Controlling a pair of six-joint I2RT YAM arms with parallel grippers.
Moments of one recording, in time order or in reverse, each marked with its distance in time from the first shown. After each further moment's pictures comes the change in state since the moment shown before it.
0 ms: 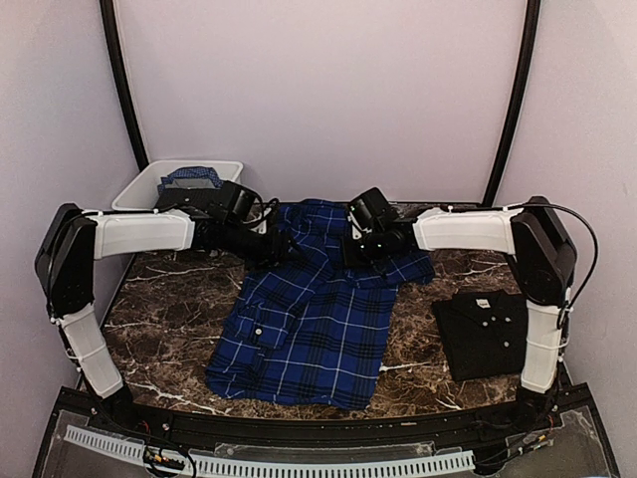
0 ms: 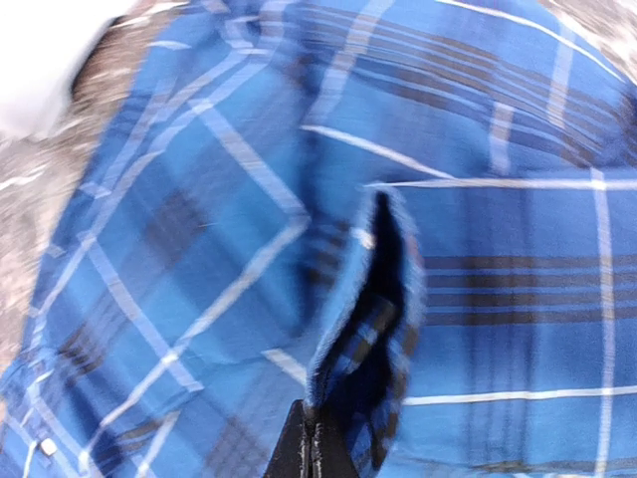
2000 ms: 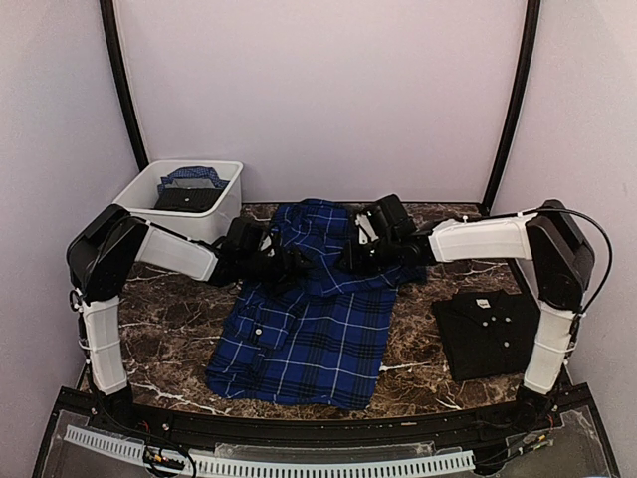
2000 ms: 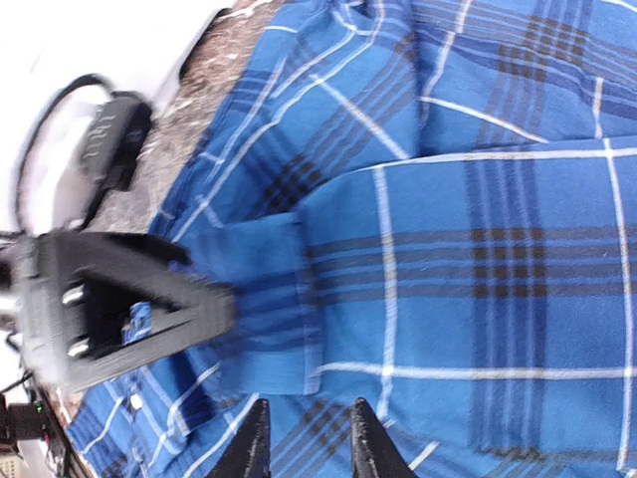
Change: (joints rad) left arm -0.012 0.211 -0.169 0.544 -0.027 -0.343; right arm -0.008 -0.121 -0.210 0.230 -0.251 0.072
